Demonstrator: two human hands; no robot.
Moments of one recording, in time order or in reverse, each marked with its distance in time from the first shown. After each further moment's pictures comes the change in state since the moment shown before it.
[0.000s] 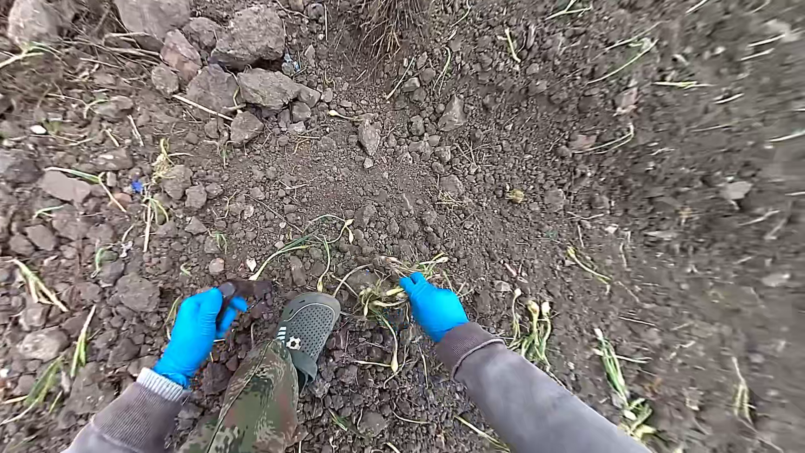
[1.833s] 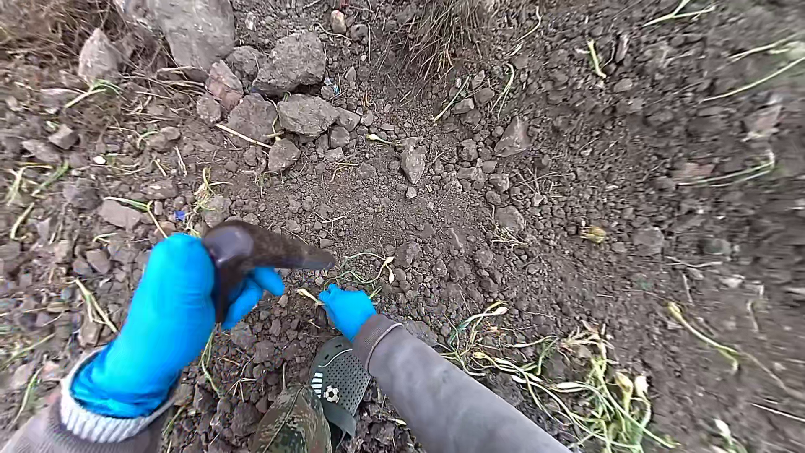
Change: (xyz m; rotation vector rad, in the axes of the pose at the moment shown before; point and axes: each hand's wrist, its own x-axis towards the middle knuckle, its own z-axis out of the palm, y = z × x) left_hand 0.100 0.157 -0.035 -0.290 -0.353 0.343; right_hand 0.124 -0.192 -0.029 0.149 -0.114 -0.499
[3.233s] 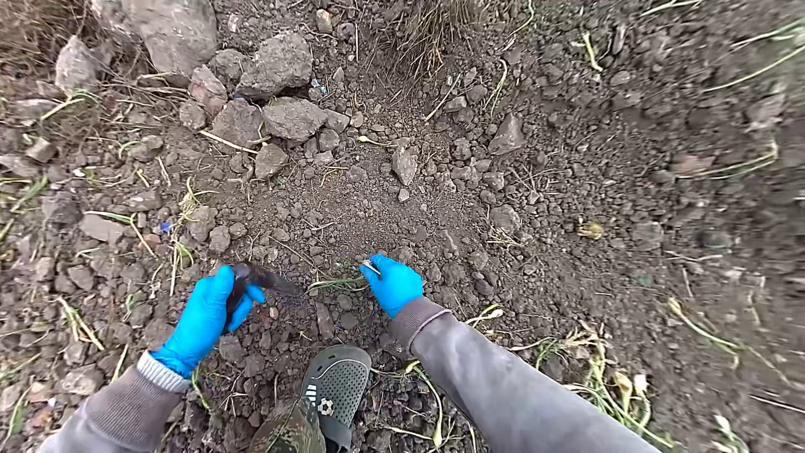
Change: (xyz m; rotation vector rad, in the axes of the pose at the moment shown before) left_hand -0.017 -0.093 -0.022 0.212 0.267 -0.353; right_hand -0.025 0.085 -0.058 0.307 0.400 0.385
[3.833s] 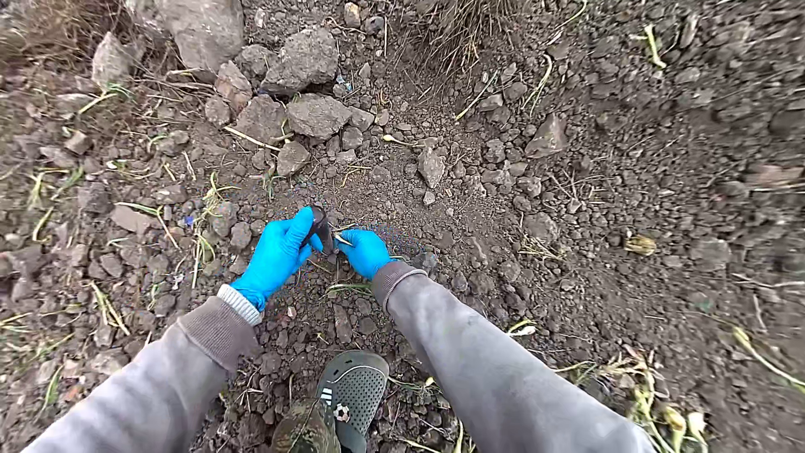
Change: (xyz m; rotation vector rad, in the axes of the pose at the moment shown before) left_hand 0.079 0.047 0.043 0.073 0.003 -0.010; right_hand 0.089 -0.070 0.024 0.182 -0.158 -0.293
